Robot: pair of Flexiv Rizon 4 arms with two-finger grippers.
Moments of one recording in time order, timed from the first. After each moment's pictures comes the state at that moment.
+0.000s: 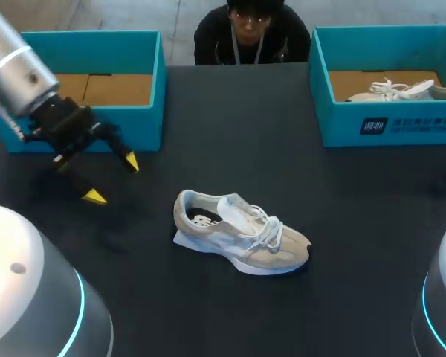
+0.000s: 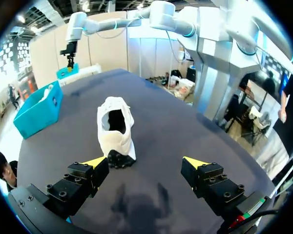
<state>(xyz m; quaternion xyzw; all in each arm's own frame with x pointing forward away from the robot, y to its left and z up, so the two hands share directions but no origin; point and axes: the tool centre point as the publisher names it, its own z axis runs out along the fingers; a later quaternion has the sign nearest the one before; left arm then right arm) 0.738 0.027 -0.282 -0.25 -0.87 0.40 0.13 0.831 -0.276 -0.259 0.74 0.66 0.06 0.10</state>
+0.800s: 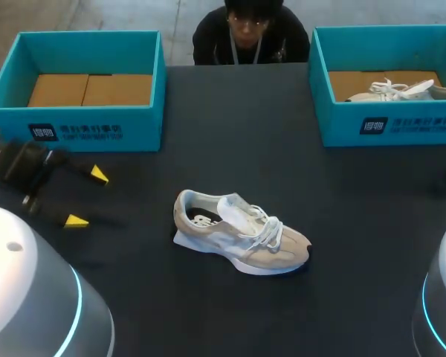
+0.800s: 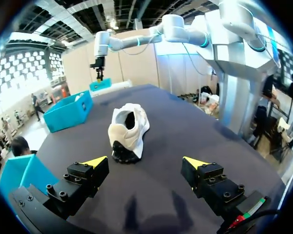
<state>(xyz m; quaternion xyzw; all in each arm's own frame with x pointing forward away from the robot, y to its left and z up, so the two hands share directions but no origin) 0.713 0.069 -0.305 -0.14 -0.85 0.51 0.02 0.831 -0.276 -0.259 0.74 0.66 0.06 0.10</state>
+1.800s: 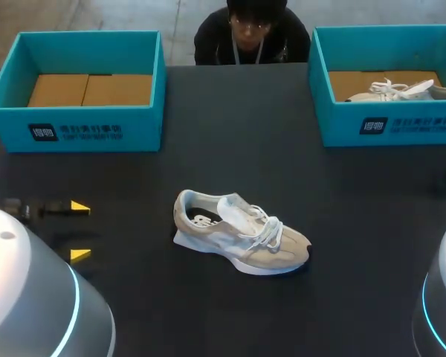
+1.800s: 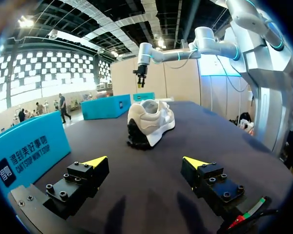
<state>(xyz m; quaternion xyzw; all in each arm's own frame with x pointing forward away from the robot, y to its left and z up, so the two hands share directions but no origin) 0.695 0.092 -0.375 0.04 -0.80 0.60 -0.08 0.831 -0.276 -0.259 0.74 0.66 0.06 0.10</state>
